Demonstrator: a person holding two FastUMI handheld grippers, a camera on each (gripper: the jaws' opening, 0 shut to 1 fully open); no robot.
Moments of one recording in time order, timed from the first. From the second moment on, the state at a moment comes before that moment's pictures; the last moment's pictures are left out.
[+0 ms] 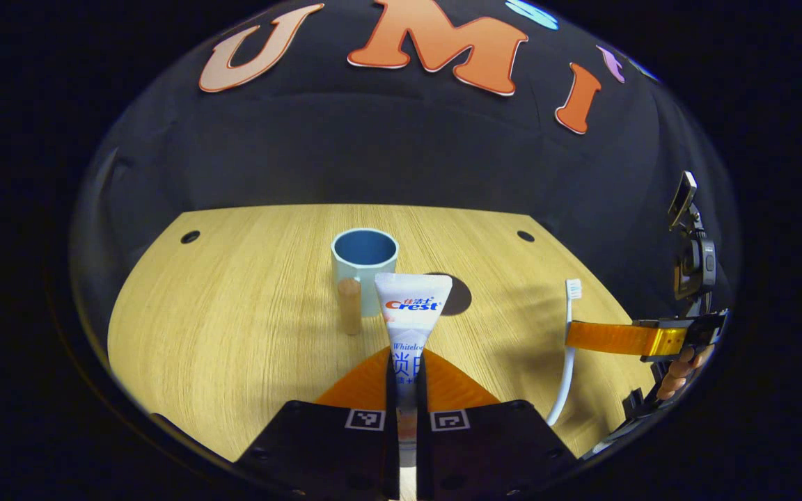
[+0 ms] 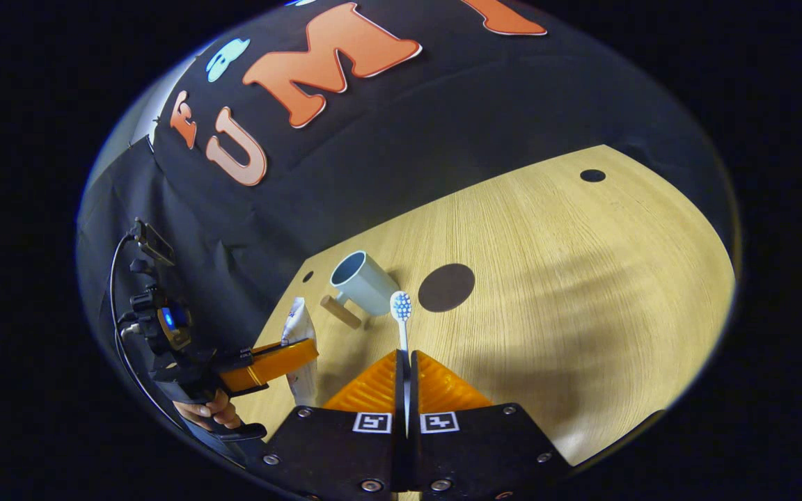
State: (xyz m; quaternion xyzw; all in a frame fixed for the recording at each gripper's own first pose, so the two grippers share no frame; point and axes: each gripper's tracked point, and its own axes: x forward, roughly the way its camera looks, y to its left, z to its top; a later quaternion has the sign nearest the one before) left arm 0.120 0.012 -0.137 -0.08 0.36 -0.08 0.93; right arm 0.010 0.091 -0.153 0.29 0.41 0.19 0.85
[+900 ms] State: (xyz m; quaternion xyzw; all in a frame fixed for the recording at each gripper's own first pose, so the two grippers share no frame) left arm 0.201 0.072 -0.115 -0.10 0.14 -0.01 0.99; right arm 0.066 0.093 -0.092 0.27 0.29 0.20 0.90
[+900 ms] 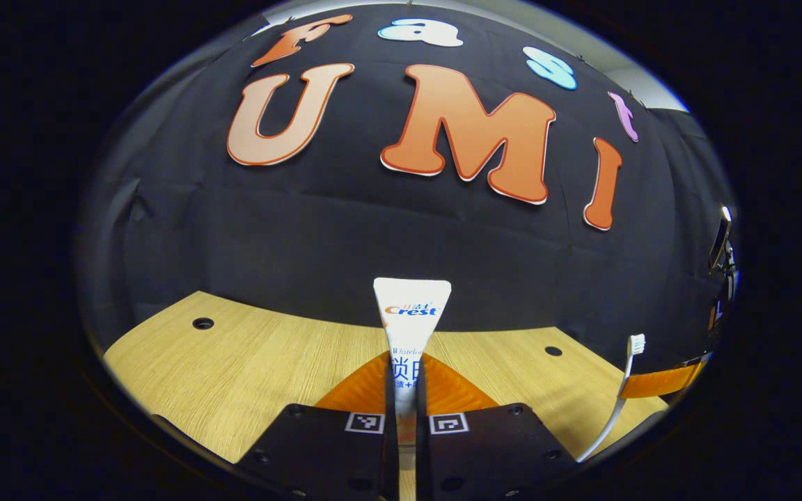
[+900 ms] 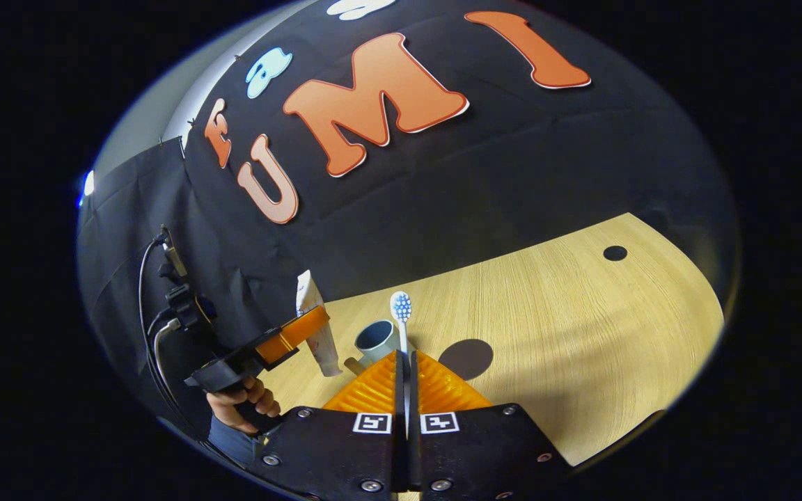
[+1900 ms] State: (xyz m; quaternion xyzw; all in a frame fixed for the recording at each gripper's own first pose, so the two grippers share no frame) left arm 0.279 0.072 -0.181 -0.14 0.14 0.00 0.98; right arm 0.112 0.096 -0.090 0.26 0.26 0.20 0.91
